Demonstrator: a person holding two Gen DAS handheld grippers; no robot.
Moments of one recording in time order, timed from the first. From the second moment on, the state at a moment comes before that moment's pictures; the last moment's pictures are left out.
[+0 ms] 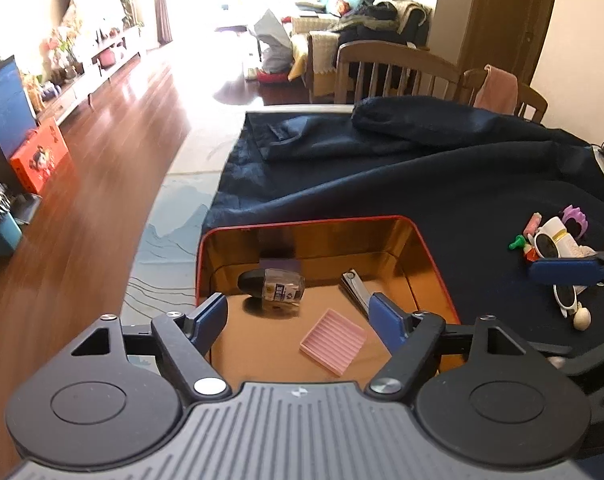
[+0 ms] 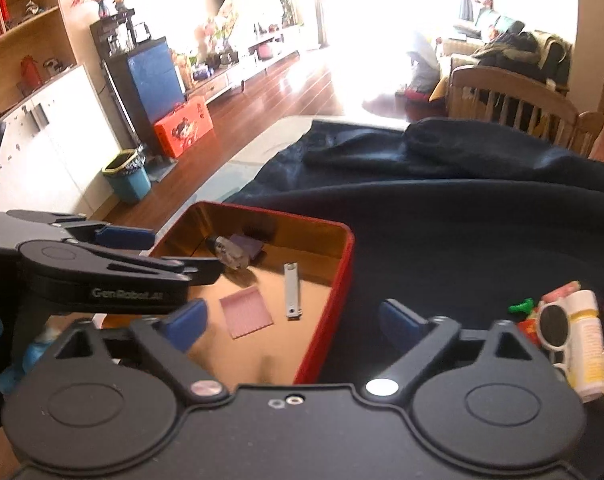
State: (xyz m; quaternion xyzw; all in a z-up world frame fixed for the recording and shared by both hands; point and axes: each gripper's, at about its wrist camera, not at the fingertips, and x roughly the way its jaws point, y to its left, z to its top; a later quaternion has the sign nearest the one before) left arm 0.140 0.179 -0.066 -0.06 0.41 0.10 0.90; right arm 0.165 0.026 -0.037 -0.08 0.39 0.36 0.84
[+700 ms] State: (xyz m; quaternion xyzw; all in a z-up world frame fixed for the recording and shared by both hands) left arm 0.138 0.076 -0.036 -0.06 0.37 0.05 0.93; right arm 0.170 -0.118 -0.015 -0.06 0.36 0.31 0.88
